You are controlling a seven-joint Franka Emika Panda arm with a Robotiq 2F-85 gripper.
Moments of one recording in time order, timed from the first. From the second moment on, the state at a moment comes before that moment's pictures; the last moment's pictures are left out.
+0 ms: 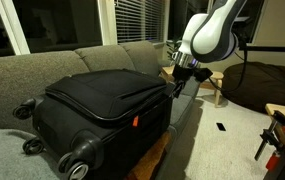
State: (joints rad) arm -0.51 0.44 0.26 -2.43 0.01 3.09 -0.14
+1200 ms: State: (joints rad) arm -0.50 0.43 0.26 -2.47 0.04 3.09 -0.15
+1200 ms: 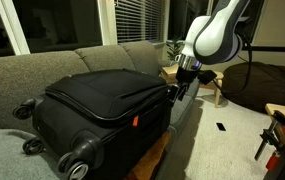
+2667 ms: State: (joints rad) arm -0.55 0.42 0.31 -2.50 0.07 3.16 -0.15
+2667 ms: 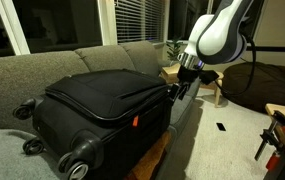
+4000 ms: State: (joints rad) arm -0.79 0.34 0.56 -2.59 0.06 3.23 -0.15
